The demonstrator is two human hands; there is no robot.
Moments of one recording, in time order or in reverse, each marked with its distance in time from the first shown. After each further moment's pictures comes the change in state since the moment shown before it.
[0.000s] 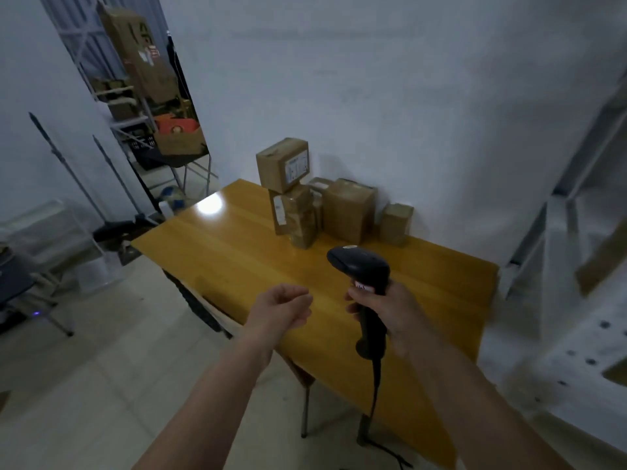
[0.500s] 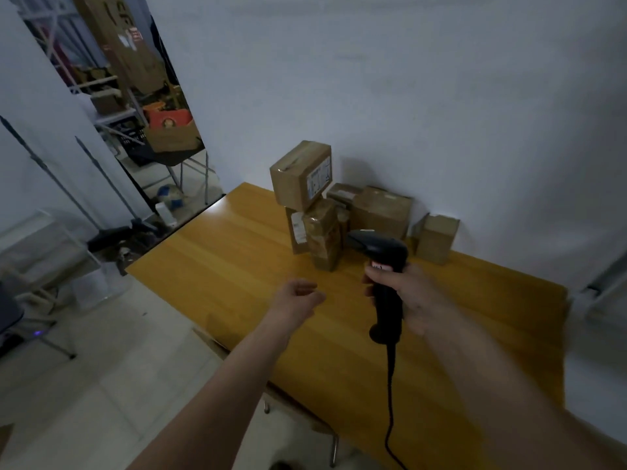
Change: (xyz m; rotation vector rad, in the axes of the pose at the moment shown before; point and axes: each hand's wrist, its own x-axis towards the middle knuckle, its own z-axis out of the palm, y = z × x) left_hand 0.198 0.045 -0.048 0.212 -0.033 -0.097; right_hand 0.177 -0.051 0.059 0.112 0.098 0.125
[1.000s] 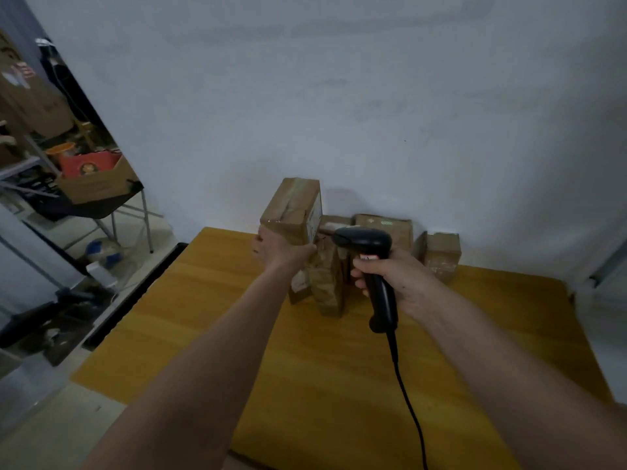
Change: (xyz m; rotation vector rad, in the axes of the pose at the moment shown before) left_hand 0.213 0.122 -0.052 0.418 0.264 0.251; right_hand 0.115 -0.054 0.090 -0.004 0.207 -0.037
